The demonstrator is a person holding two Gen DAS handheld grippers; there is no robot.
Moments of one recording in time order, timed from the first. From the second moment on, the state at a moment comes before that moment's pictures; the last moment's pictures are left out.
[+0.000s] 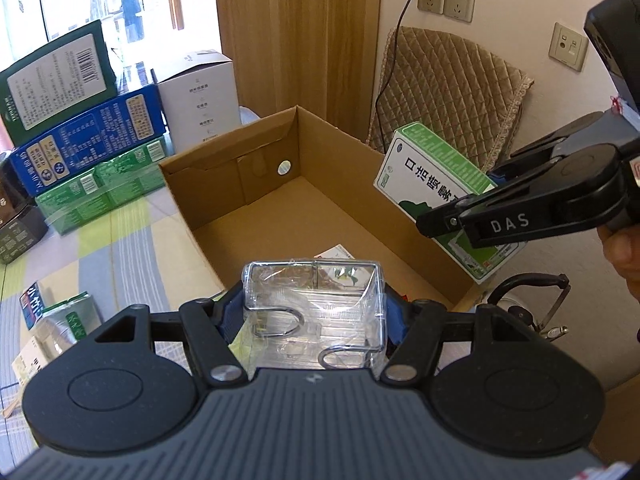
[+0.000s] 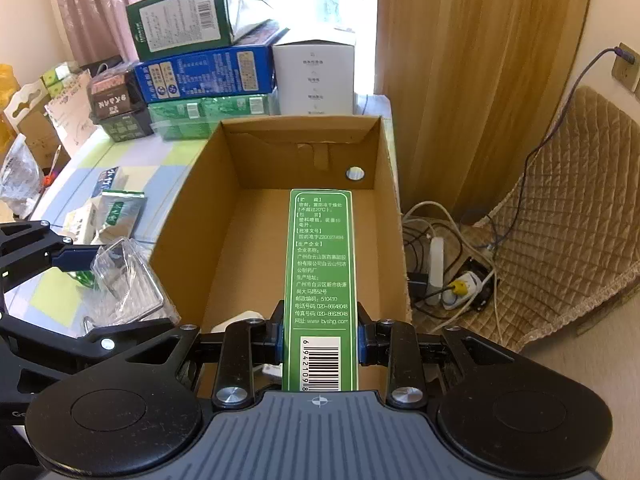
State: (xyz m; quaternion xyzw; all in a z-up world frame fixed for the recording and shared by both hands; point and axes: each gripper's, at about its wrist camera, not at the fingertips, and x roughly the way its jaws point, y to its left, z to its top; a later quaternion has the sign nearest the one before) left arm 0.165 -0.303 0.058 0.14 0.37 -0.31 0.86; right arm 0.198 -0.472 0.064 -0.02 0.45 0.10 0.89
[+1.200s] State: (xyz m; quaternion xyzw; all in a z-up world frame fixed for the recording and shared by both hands) left arm 0.200 -0.335 0.025 0.15 0.38 -0.33 0.85; right arm 0.230 -0.479 0.027 -0.01 0.47 0.09 0.88
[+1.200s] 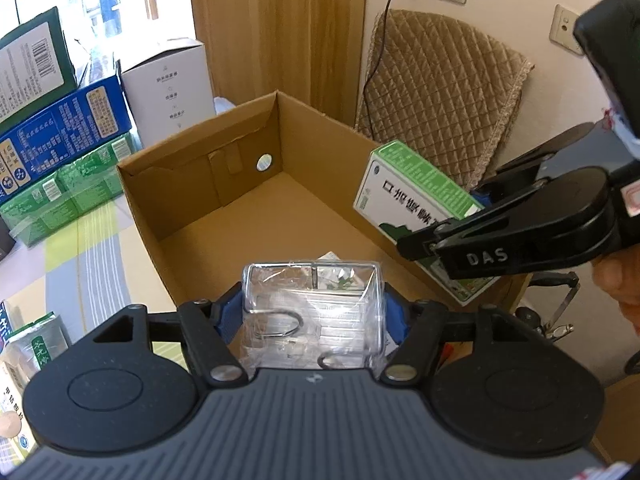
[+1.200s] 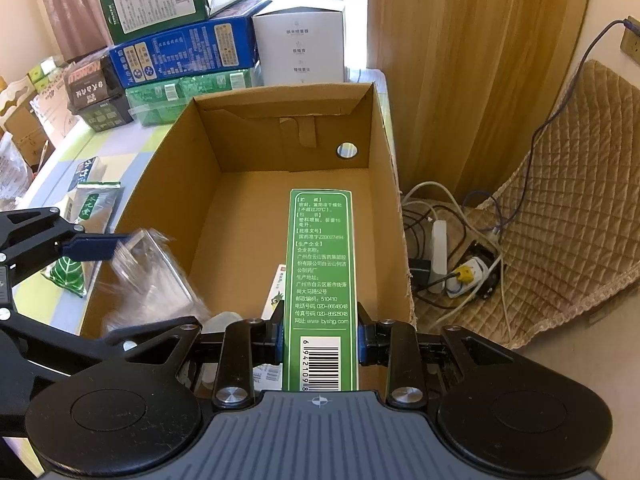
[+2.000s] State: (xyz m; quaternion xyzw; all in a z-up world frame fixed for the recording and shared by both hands) left arm 0.190 -0.295 0.035 0.14 0.36 -0.31 0.87; right arm 0.219 -0.474 0.043 0.00 0.45 0.10 0.89
